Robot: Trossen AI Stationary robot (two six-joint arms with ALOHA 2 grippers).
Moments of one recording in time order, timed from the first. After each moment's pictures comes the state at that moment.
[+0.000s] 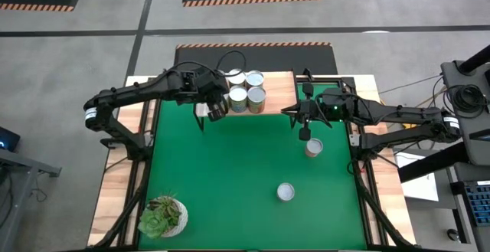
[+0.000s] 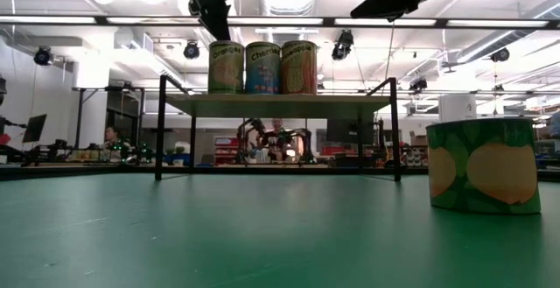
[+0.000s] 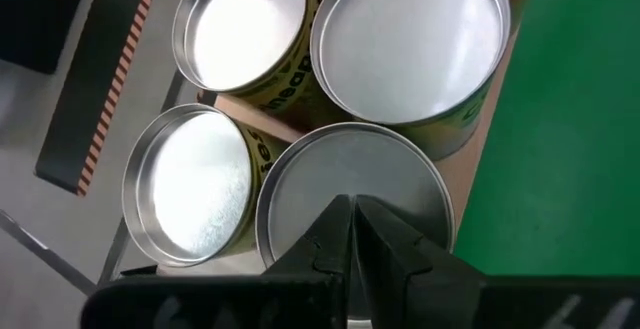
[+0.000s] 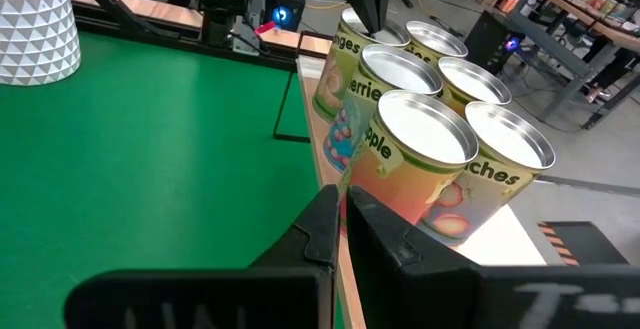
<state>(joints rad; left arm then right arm) 0.25 1.53 1.58 -1.06 -0.38 0.07 -0.18 1.00 0.84 -0.16 0.00 -0.30</state>
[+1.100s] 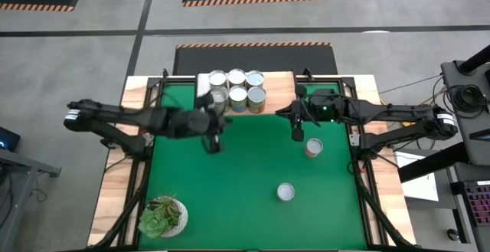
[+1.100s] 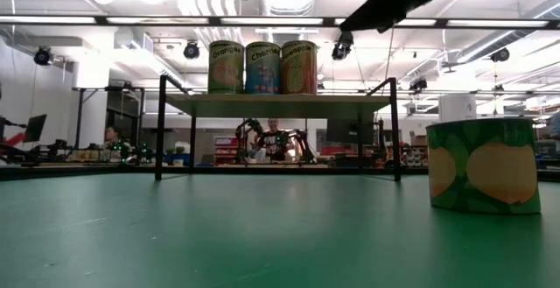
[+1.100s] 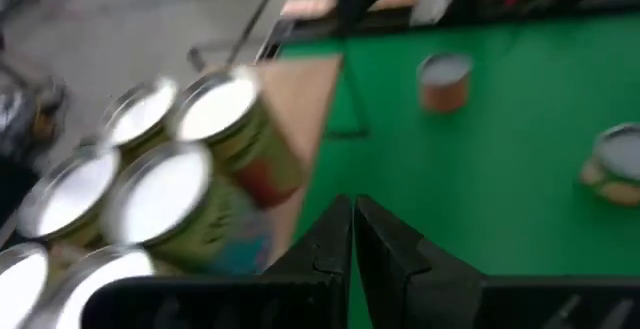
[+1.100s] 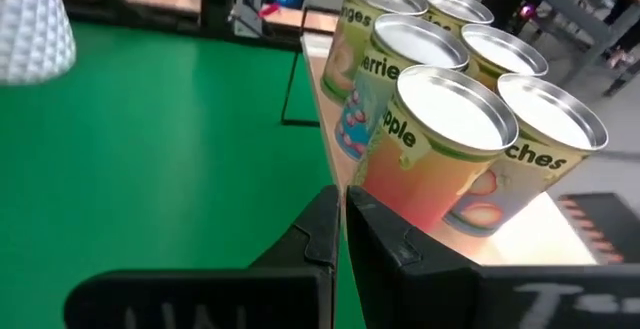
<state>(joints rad) -0.12 1.30 1.22 -0.50 -0.48 0.01 -0.18 1.10 0.87 -0.14 0.00 -0.24</state>
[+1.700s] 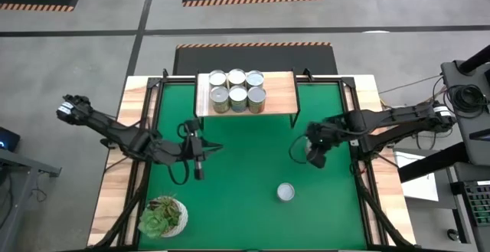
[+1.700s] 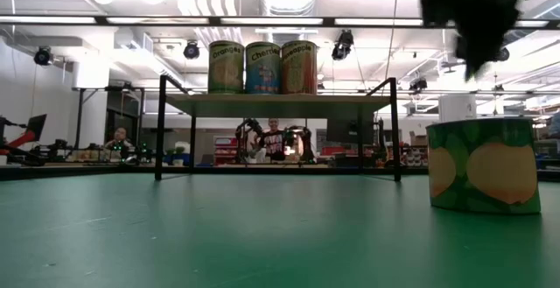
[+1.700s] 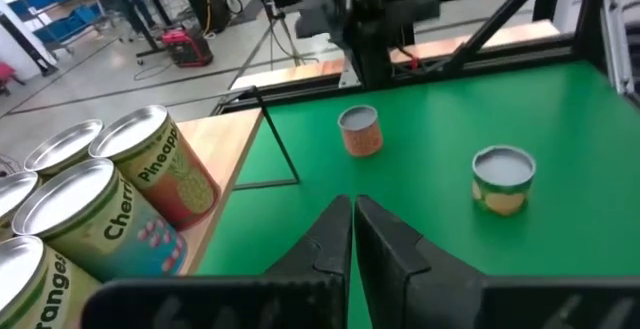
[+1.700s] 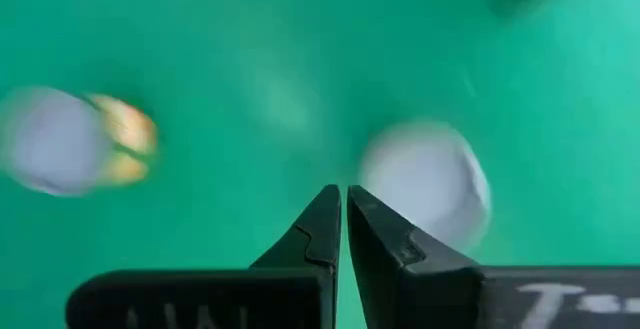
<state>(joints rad) -0.43 1.11 0.90 -0.18 -0.65 0.00 0.09 1.11 0.94 -1.04 0.02 0.59</state>
